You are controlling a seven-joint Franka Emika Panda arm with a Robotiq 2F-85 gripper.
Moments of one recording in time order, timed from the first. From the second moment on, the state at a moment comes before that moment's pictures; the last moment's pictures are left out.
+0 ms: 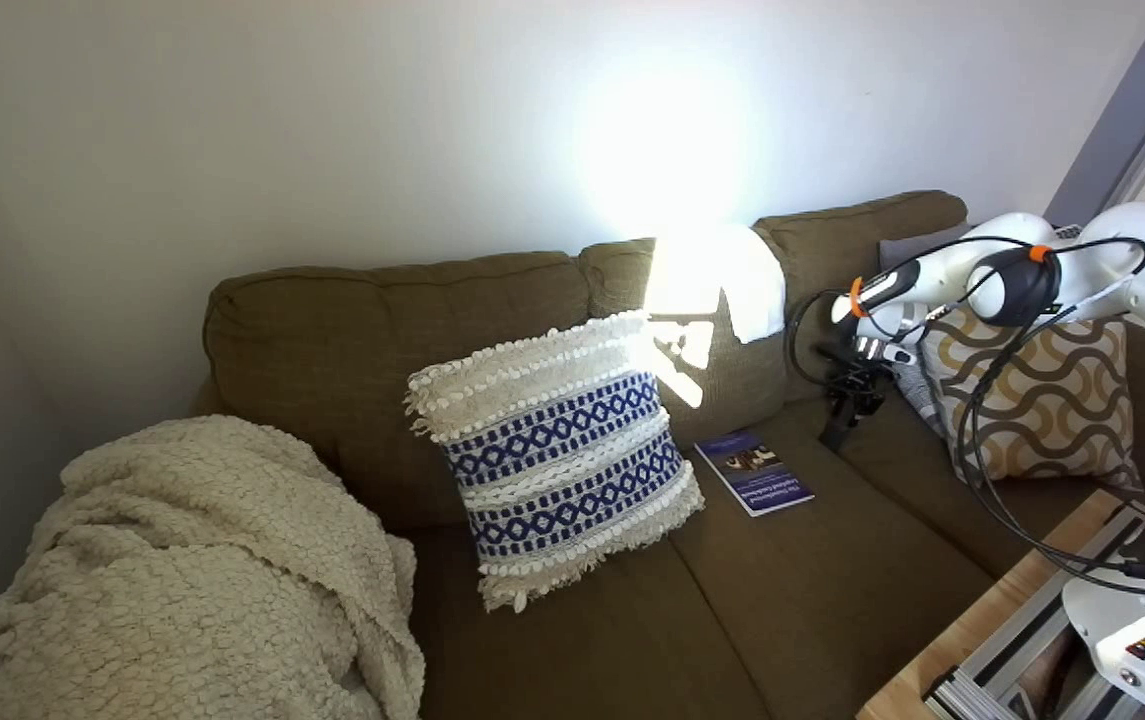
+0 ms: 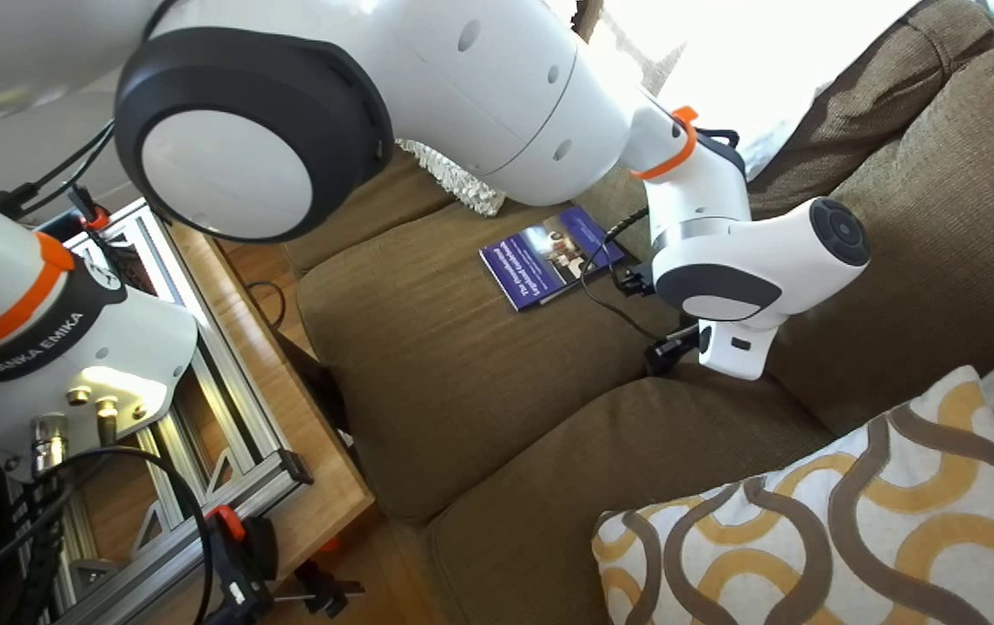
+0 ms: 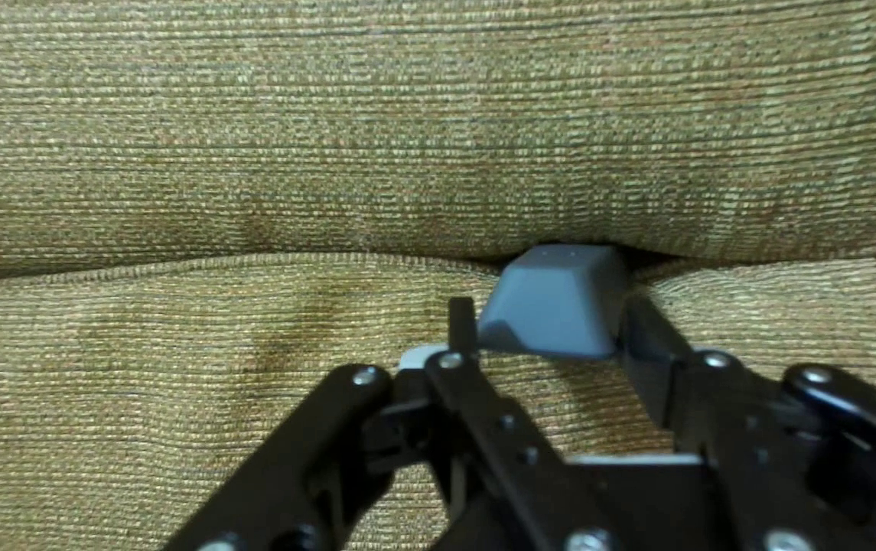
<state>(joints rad) -0.49 1.49 -0.18 -0.96 0.34 2.17 0.99</state>
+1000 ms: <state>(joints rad) -0.50 1.49 -0.16 -0.97 0.34 2.16 1.00</state>
